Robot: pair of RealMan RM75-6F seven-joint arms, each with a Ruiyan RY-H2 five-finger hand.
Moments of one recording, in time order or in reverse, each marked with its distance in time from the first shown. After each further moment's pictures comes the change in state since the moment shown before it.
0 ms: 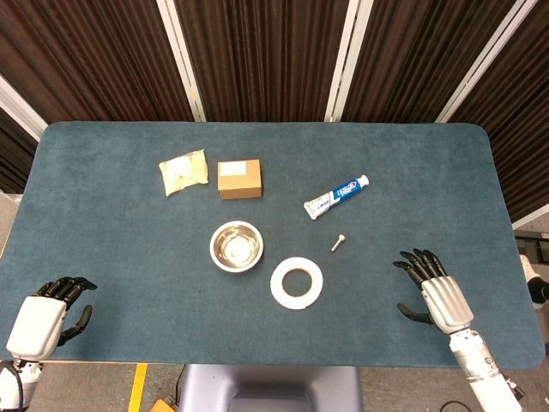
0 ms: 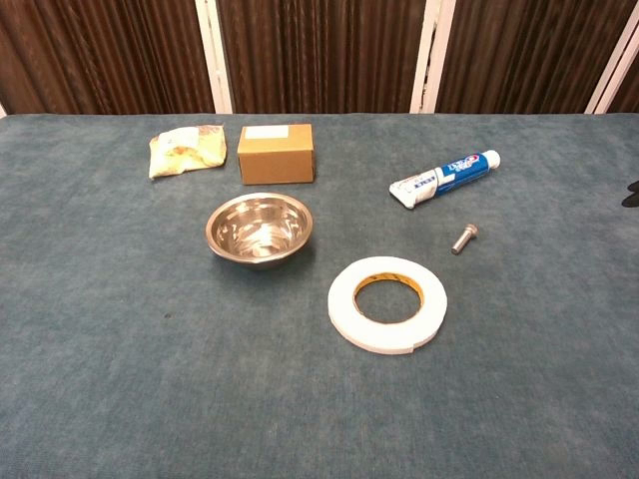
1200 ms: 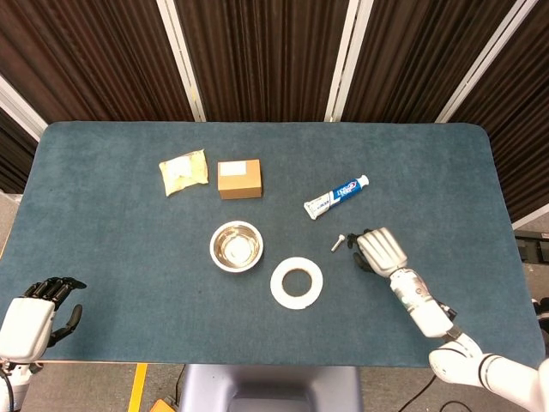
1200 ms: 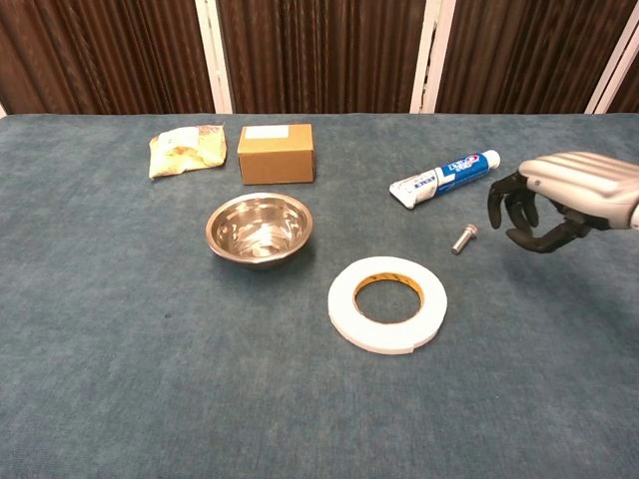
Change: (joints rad) left arm 0.020 0.025 -0.009 -0.022 -0.019 0.027 -0.006; right arm 0.350 -0.186 0.171 0.207 0.131 -0.428 -0.250
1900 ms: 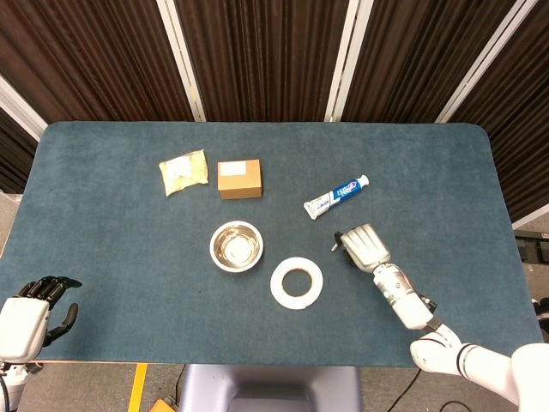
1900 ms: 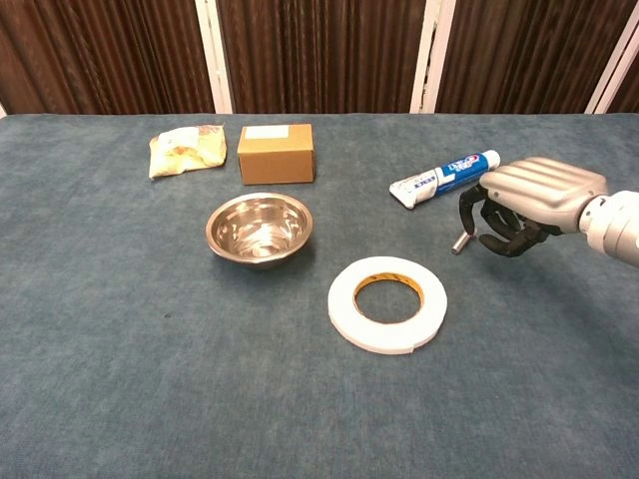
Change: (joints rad) left arm 0.006 0.007 -0.008 0.000 -0.007 0.009 -0.013; right arm 0.069 -0.081 0.004 0.062 0.073 -0.046 -0.170
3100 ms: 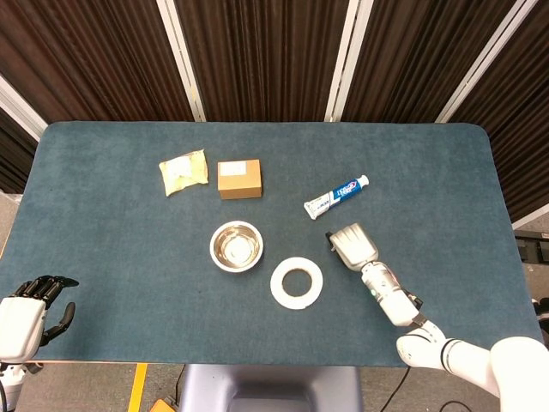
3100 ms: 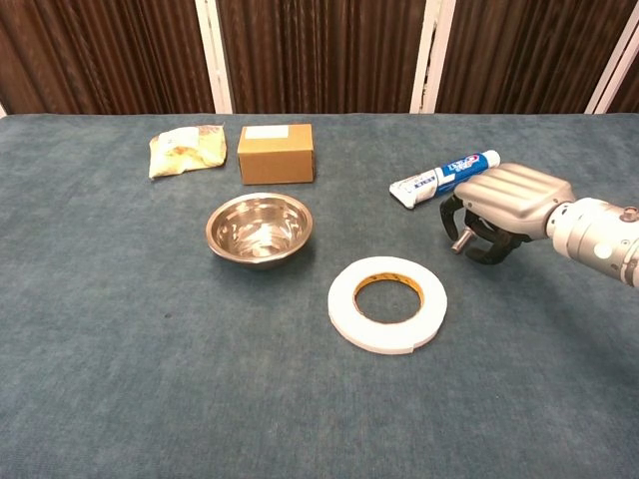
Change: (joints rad) left arm 0.005 0.005 -0.007 -0.002 -0.003 0.007 -0.004; right arm 0.053 -0.070 -0.011 0.057 0.056 -0.019 -0.117
